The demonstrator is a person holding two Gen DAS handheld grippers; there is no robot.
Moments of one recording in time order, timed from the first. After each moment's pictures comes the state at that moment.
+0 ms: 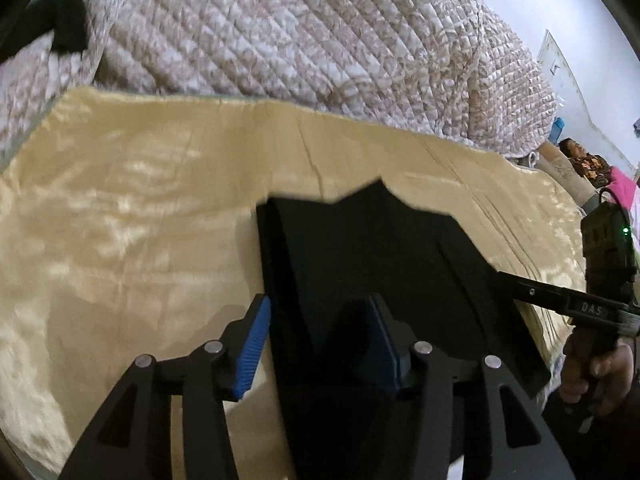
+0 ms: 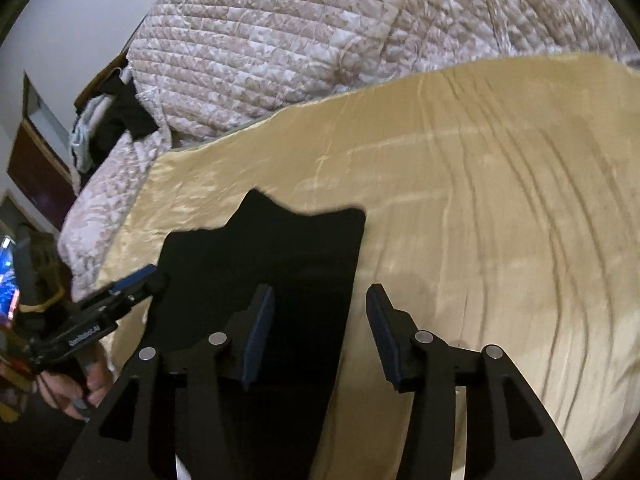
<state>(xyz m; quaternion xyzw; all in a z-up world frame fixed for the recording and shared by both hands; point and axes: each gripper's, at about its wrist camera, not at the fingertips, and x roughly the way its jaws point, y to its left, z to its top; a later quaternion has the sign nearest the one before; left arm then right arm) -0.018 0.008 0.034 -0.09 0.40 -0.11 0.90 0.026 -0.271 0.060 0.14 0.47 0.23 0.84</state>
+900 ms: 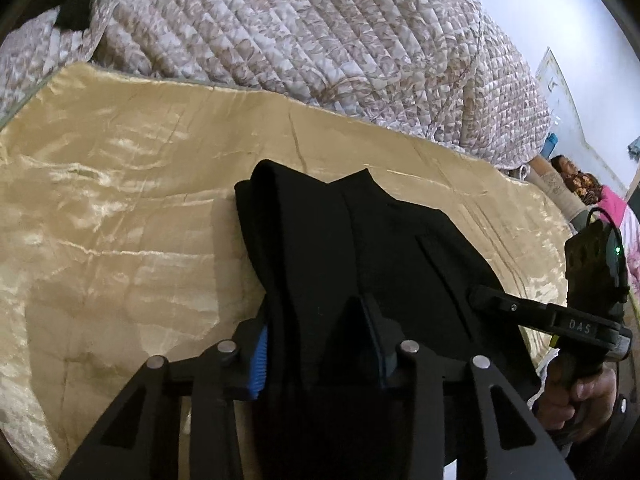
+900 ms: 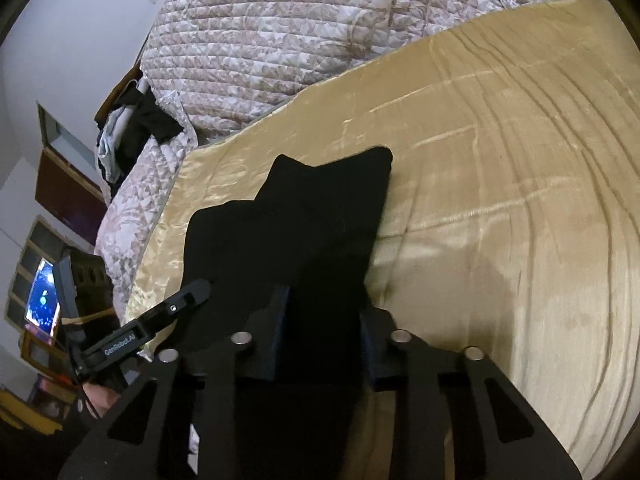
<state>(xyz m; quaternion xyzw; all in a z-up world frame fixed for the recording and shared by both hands) -0.016 -0.003 0.023 -0.12 0.39 -0.12 0.90 0.015 -0.264 0.044 0.20 0.48 0.27 0.81</state>
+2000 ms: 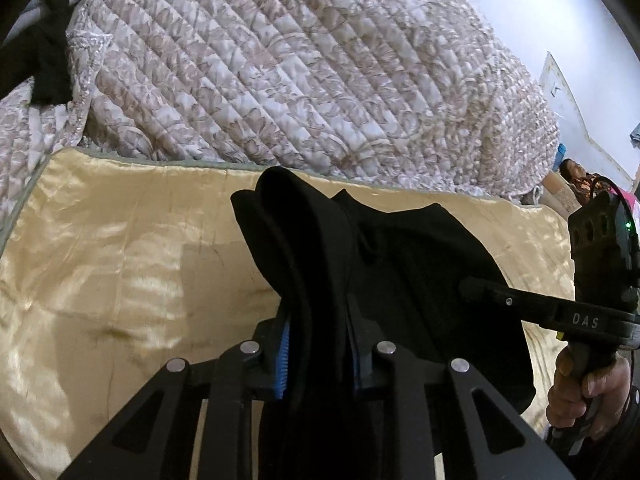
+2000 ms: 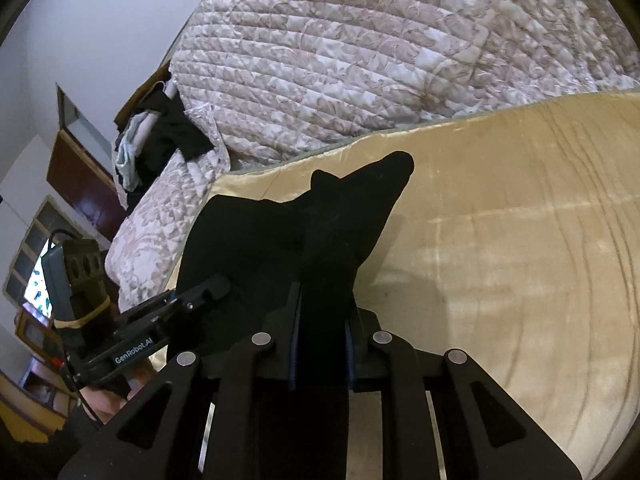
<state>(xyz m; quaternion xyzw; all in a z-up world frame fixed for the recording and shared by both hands) 0.072 0.041 0.080 -0.08 0.36 -0.12 0.92 0.094 -0.198 0.104 0.17 0.45 0.31 0.82</state>
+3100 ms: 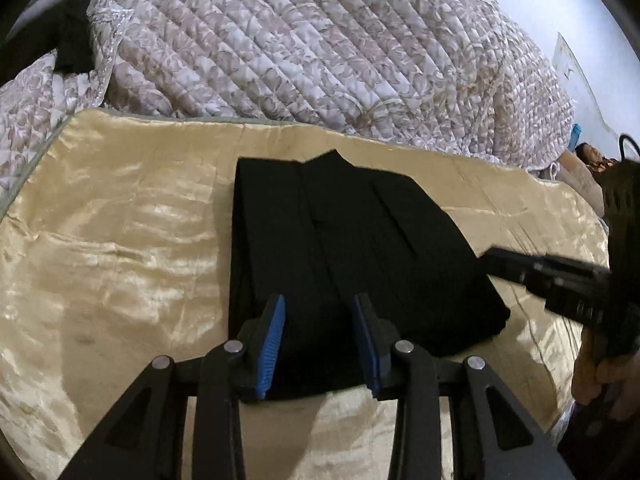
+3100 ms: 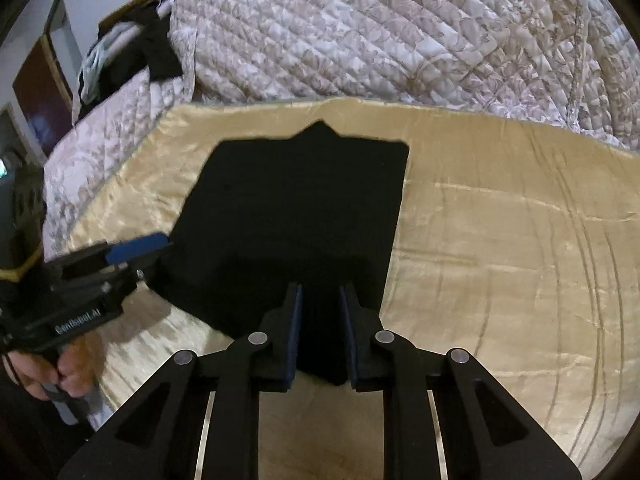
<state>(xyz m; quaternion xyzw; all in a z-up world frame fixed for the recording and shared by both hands) 0.029 0.034 0.044 -0.07 0.38 -0.08 0.92 0.066 -0.182 0.080 0.01 0.44 0.24 0.86</state>
